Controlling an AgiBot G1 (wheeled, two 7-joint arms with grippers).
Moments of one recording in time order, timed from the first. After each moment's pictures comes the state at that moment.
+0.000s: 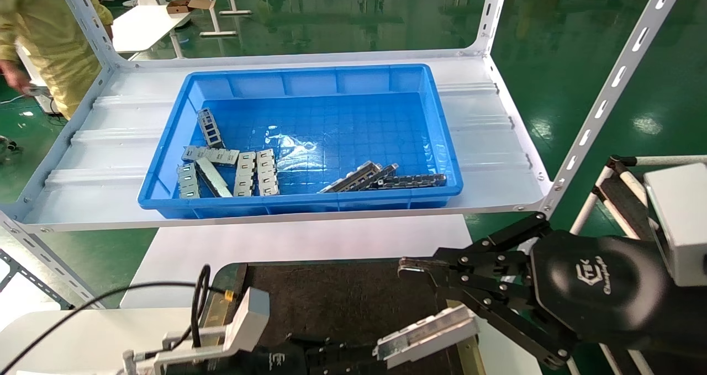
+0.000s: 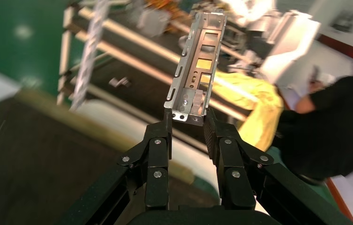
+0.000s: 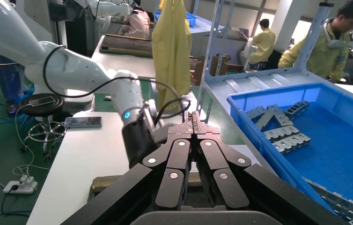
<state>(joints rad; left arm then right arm) -0.89 1.00 0.39 -0.85 1.00 1.36 -0.17 1.08 -0.60 -0.32 1.28 -0.70 -1.48 0.17</state>
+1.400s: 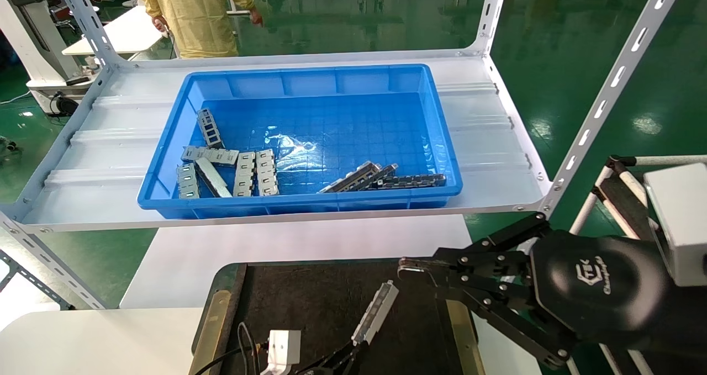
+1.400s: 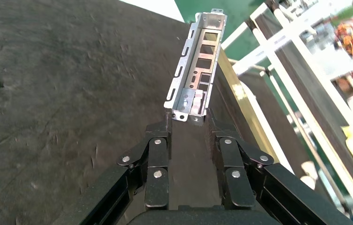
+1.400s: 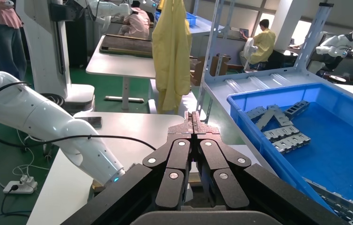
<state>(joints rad) -0.50 1.22 0.49 -1.20 1.29 0.33 -0.66 1.08 -0.60 -0.32 1.28 -0.70 -1.48 0.17</state>
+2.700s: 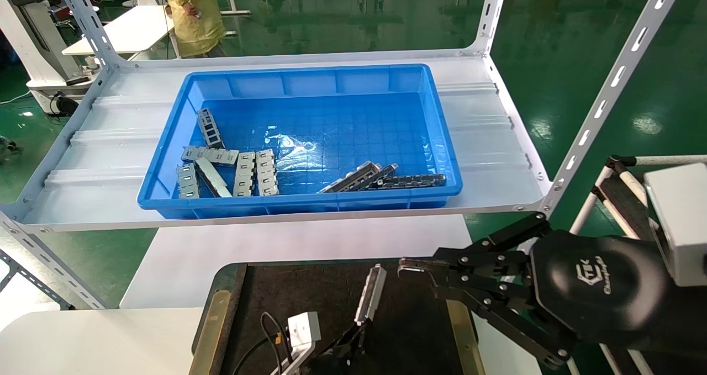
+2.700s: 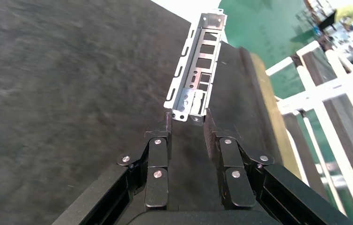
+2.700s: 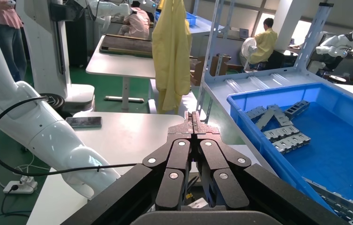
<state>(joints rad) -0.67 1.36 0.83 -1.00 1.24 -0.10 -0.86 1.08 -0.59 -0.32 1.28 -0.70 -1.48 0.17</state>
